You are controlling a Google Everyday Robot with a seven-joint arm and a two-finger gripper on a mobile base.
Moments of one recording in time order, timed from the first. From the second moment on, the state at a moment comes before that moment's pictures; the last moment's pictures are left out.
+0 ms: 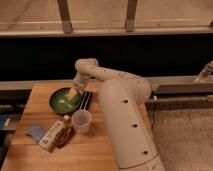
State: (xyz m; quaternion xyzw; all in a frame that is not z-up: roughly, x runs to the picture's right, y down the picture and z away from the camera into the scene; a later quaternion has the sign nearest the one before) arm -0.197 0.039 0.951 -0.40 -0.08 0.34 0.85
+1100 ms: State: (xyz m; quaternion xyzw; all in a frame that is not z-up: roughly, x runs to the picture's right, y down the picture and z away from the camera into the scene) arm -0.147 0.034 0.935 -0.38 -0.05 0.38 0.84
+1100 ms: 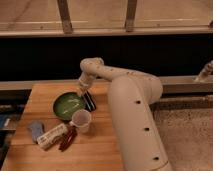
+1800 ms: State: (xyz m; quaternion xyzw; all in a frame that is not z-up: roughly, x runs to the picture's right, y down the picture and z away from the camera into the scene) arm -0.075 0.012 0.946 -0.35 0.02 0.43 0.83
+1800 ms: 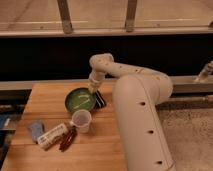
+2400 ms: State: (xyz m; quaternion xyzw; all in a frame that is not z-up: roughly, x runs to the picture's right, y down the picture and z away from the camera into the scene) arm -0.144 -0.016 0.975 -0.36 -0.01 0.39 0.85
